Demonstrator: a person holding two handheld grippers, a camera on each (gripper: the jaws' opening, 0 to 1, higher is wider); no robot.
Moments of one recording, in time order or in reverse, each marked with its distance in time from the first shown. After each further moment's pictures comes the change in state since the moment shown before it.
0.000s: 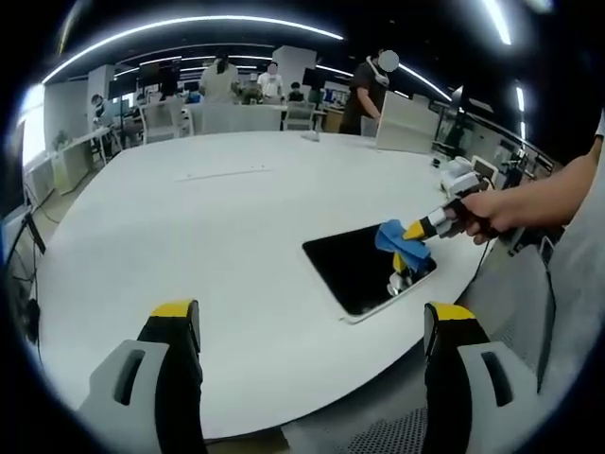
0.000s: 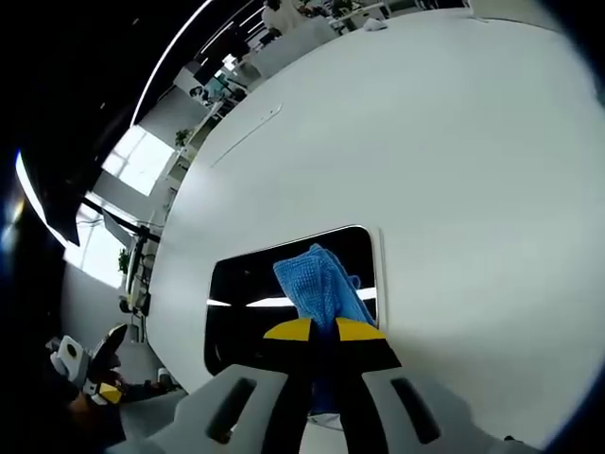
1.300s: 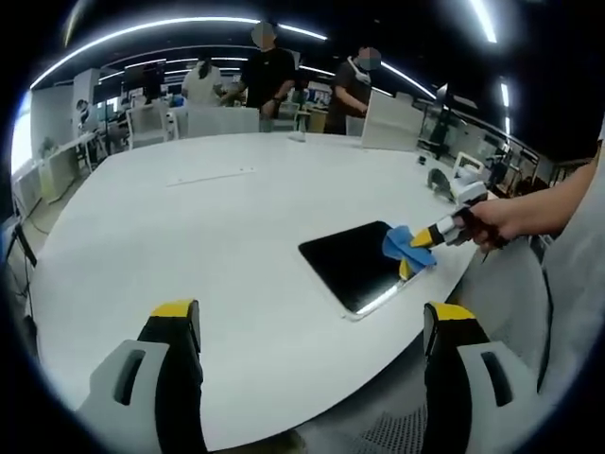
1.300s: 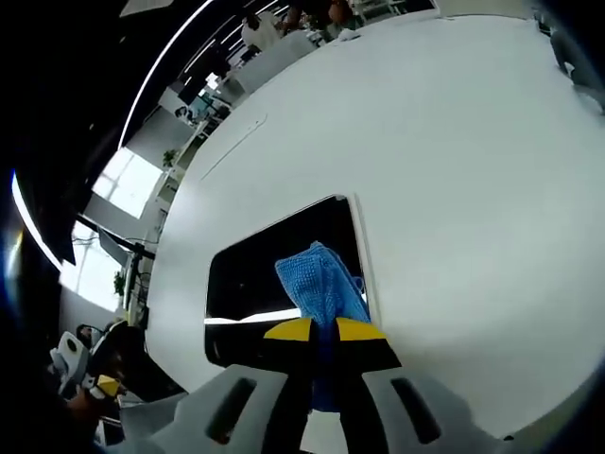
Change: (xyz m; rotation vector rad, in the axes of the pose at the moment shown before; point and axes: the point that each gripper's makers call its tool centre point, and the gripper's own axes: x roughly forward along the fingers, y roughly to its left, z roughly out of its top) left arm -0.001 0.013 -0.001 0.034 0.001 -0.072; right arm -0.020 -0.006 -0.035 0.082 -0.065 -0.043
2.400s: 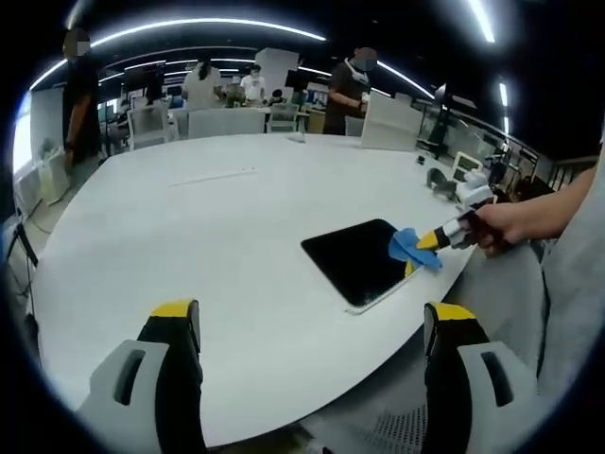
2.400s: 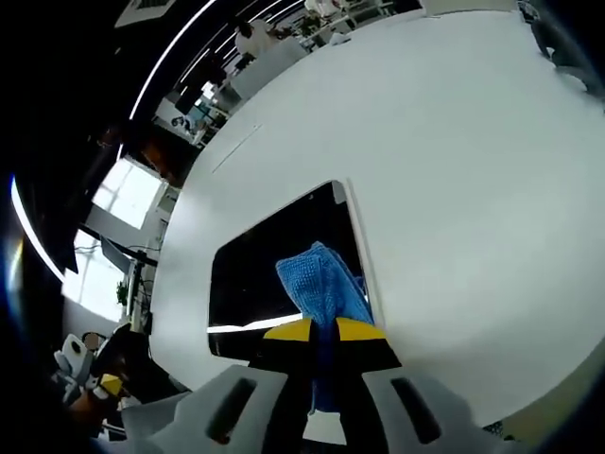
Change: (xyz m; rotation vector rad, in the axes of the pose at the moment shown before) left arm -0.010 0.002 -0.005 0.003 -0.007 -0.003; right arm -0.008 0.001 -0.014 0.031 -0.027 0.000
